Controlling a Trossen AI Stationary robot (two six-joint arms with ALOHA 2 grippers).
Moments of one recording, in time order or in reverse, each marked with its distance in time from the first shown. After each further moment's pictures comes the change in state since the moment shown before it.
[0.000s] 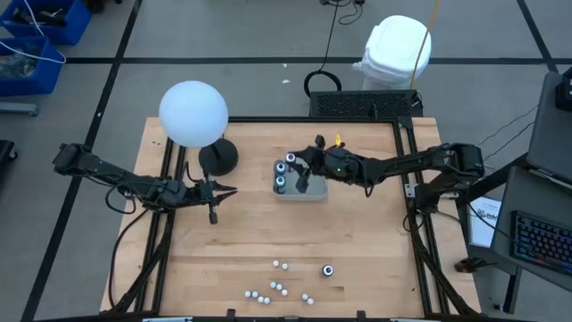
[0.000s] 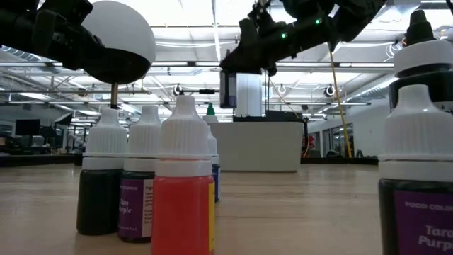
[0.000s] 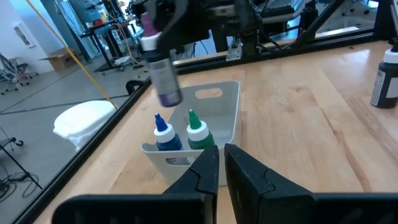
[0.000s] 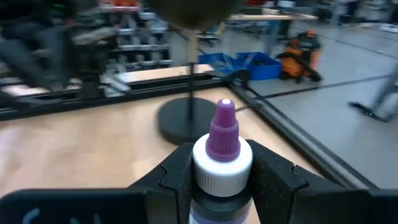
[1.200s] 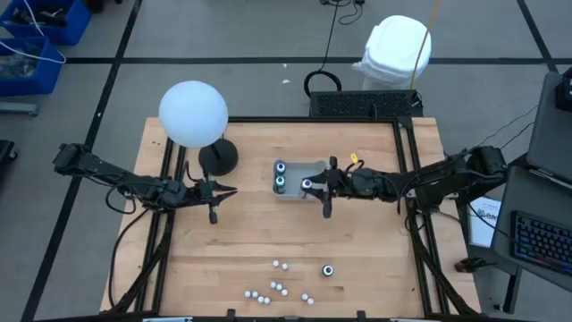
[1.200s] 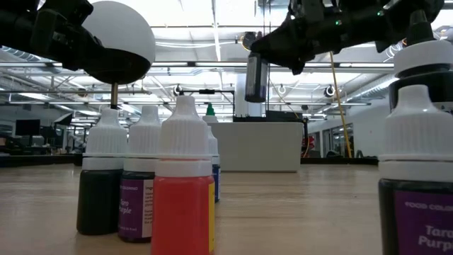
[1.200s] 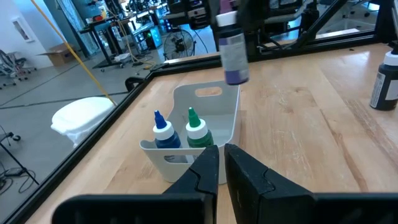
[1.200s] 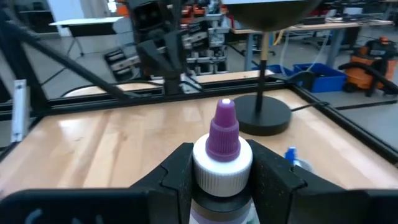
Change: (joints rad) left arm 0.000 0.000 0.000 -0.005 -0.002 -0.025; right arm 0.167 -0.213 -0.284 0.139 -0.082 0.059
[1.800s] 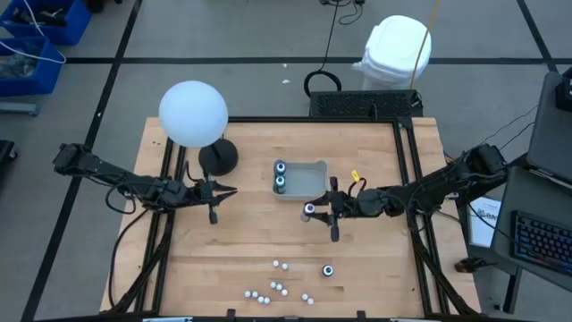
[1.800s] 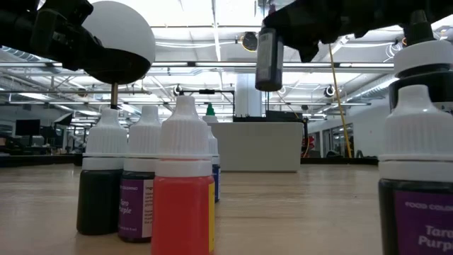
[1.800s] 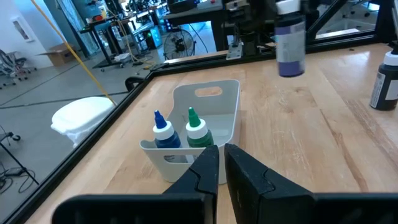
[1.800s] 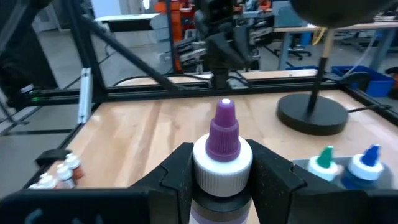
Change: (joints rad) left arm 0.000 0.000 0.000 0.000 0.000 -0.001; right arm 0.210 0.000 0.000 -0.005 0.079 0.022
